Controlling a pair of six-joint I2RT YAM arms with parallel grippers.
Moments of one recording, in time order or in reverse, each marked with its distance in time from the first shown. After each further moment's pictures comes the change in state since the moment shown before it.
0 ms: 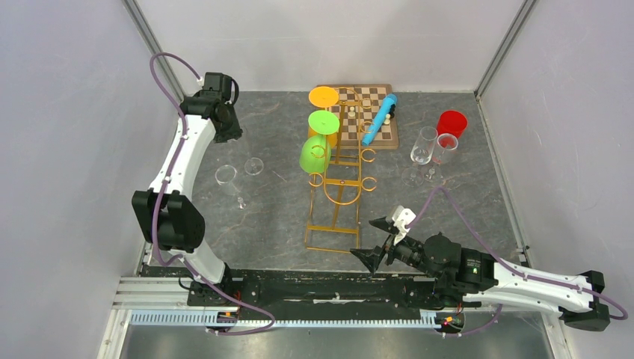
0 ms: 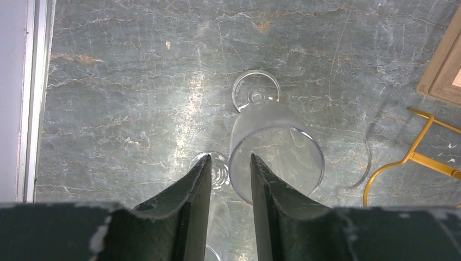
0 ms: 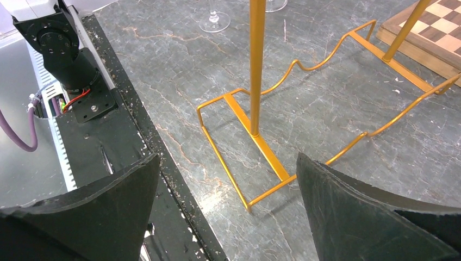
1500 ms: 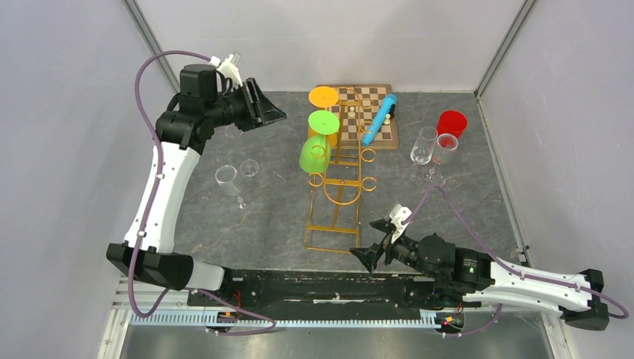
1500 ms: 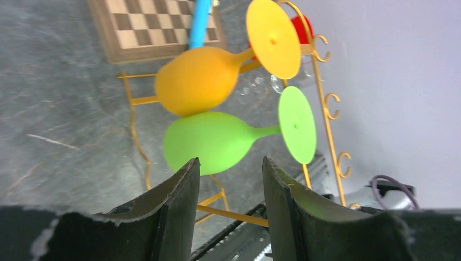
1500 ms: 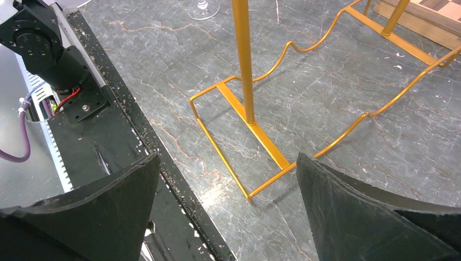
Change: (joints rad) left arm -0.100 -0.286 0.018 0.176 0.727 -0.160; right arm 0.000 0.030 -0.009 -0.016 0.041 0.071
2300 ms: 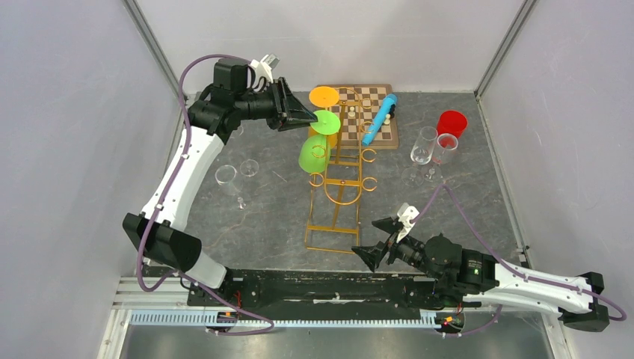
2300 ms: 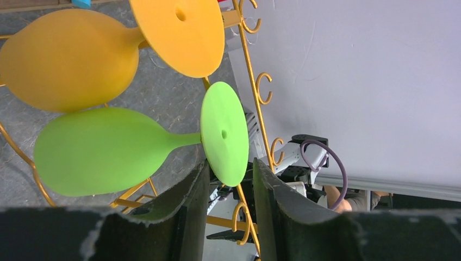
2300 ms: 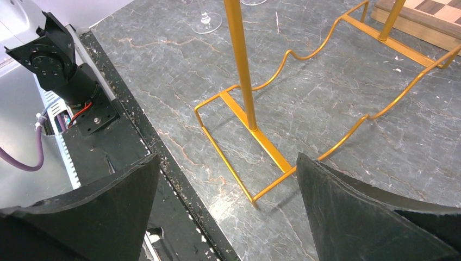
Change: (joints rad) left arm -0.117 0.149 0.036 0.122 0.268 -0.238; right arm 0.000 -0.059 -0.005 -0.007 0.011 0.033
